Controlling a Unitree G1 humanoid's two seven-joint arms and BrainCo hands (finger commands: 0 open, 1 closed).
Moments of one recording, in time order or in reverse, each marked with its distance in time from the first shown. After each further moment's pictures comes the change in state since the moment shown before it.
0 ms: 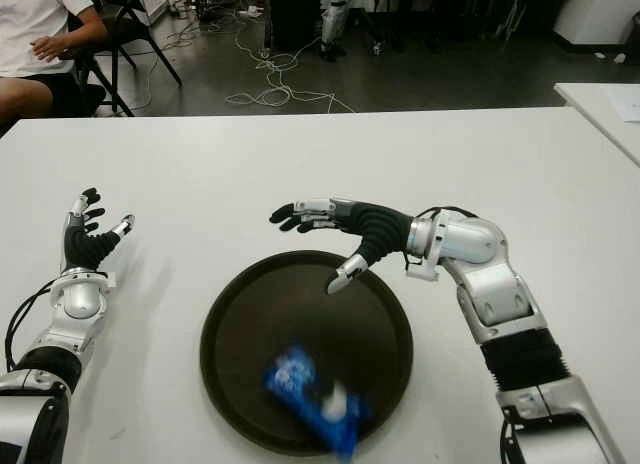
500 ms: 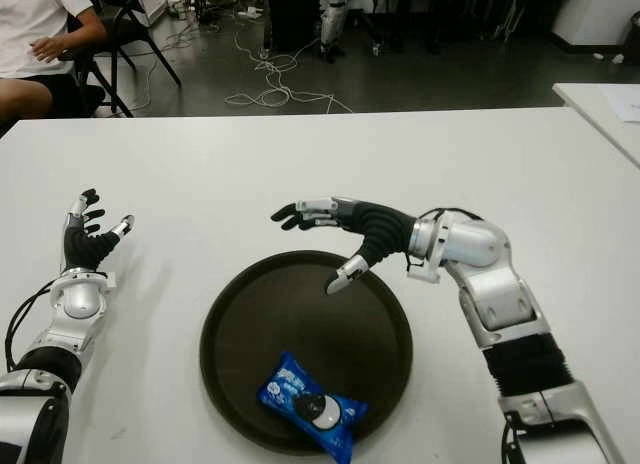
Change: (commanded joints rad) left arm 0.004 0.007 -0.015 -0.007 0.020 0.001 0.017; right arm 0.019 0.001 0.000 -0.017 -0.018 0.006 -0.039
